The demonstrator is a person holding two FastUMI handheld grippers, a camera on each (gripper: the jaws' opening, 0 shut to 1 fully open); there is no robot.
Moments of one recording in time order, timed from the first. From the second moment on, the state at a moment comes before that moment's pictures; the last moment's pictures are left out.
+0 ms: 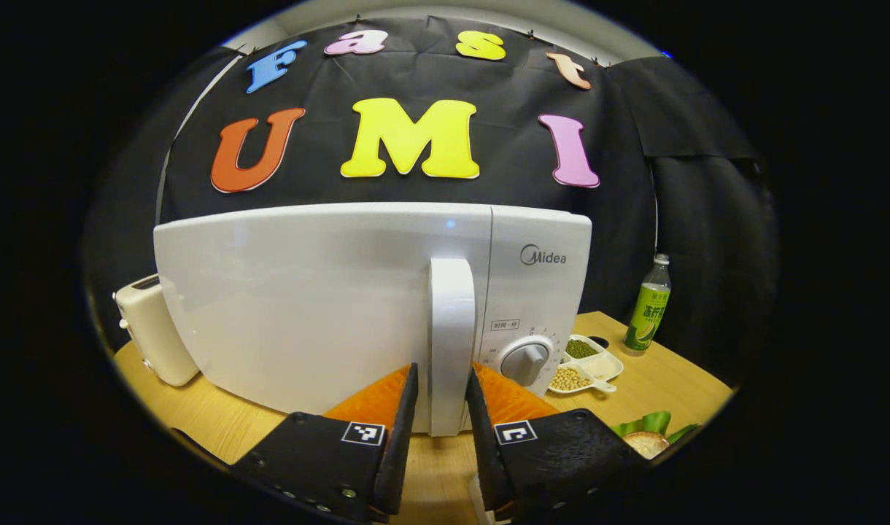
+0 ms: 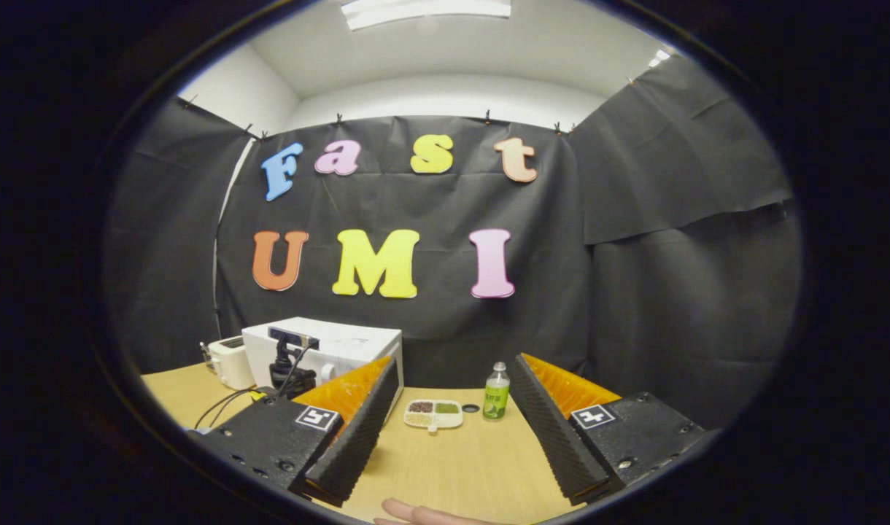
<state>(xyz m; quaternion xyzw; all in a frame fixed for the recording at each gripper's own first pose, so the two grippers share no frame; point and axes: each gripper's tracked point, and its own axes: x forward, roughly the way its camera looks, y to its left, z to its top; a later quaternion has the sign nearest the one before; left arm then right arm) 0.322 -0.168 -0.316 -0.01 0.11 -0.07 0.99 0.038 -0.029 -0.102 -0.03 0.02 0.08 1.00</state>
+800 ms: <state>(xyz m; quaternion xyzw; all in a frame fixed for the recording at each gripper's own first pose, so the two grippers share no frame) 0.325 -0.172 -0.320 -0.02 0.11 -0.08 0.99 0.029 -0.033 -0.115 -0.03 0.03 0.07 1.00</state>
